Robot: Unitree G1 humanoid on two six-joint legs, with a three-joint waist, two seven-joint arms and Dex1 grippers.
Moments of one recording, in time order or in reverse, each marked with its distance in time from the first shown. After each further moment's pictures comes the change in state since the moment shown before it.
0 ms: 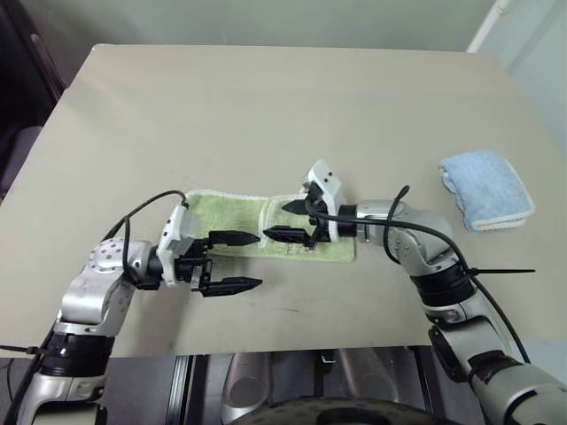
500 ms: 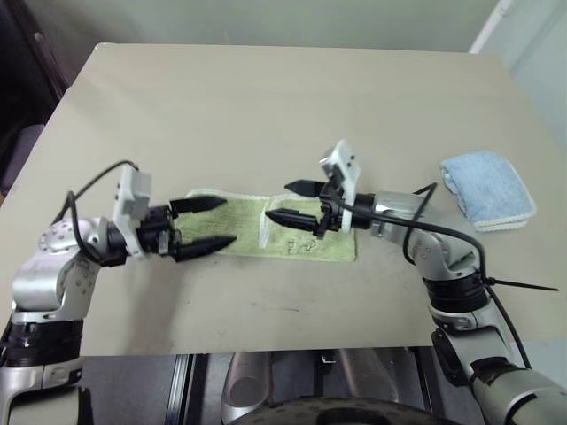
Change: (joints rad) left arm -0.116 0.051 0.168 0.039 -0.106 0.158 0.151; right arm 0.058 -0.005 -0.164 -0.175 0.100 -0.058 0.015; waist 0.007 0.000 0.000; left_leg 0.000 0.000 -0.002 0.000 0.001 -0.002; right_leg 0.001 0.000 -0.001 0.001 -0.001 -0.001
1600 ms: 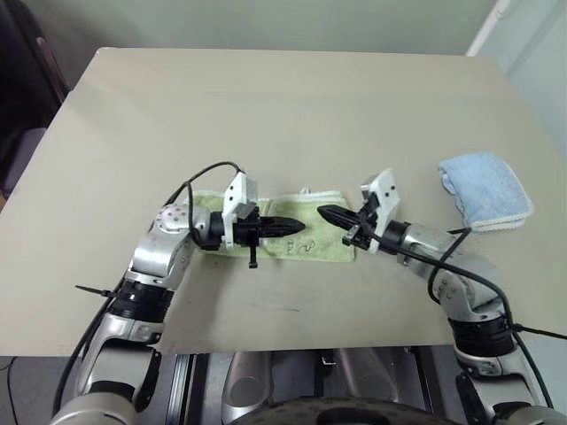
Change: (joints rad) left arm -0.200 -0.257 -0.391 0.171 0.288 -0.192 -0.013; right arm 0.261 -0.092 -0.005 -0.044 -0.102 -0.148 -0.148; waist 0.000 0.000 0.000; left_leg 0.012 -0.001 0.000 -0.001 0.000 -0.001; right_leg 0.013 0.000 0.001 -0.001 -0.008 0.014
